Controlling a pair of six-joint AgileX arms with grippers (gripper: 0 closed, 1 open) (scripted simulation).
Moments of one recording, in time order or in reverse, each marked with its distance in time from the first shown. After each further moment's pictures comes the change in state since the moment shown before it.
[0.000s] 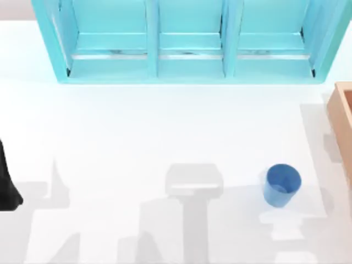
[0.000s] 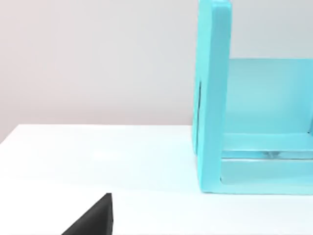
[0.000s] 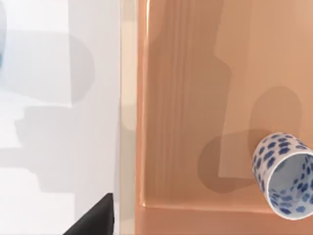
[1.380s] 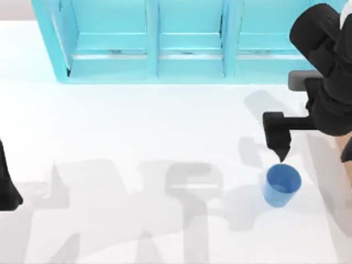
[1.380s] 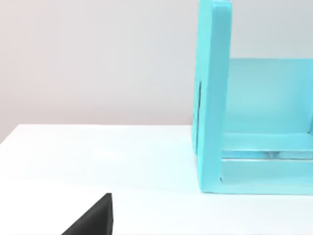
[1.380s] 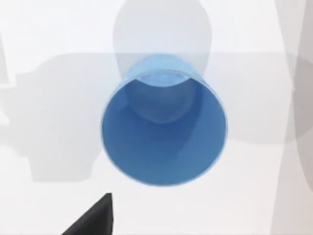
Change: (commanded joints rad) left arm 0.000 0.000 0.000 0.000 0.000 0.000; right arm 0.566 0.314 0.014 0.164 0.058 0.599
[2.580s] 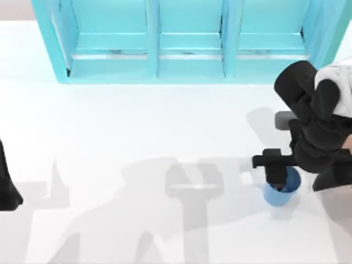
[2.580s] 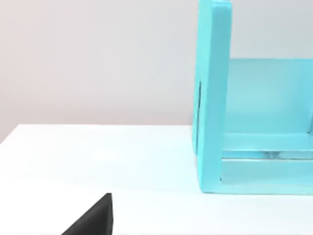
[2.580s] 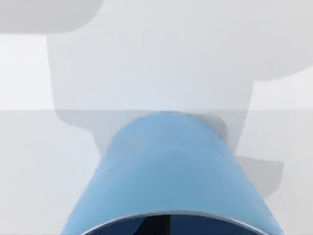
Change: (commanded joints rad) left arm 0.000 0.000 0.000 0.000 0.000 0.000; right arm 0.006 0.104 -0.245 0.353 0.001 0.007
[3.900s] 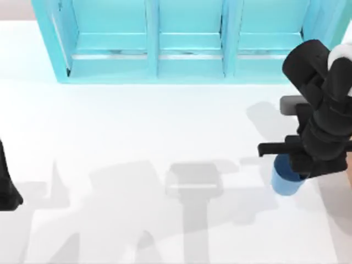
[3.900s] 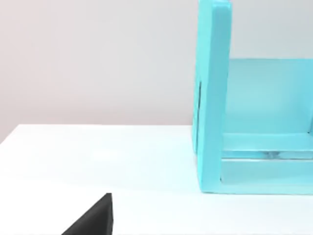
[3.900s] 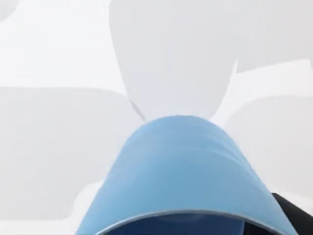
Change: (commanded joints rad) left arm 0.000 0.000 0.000 0.000 0.000 0.000; right arm -0.004 -0.094 0.064 -0.119 0.012 -0.043
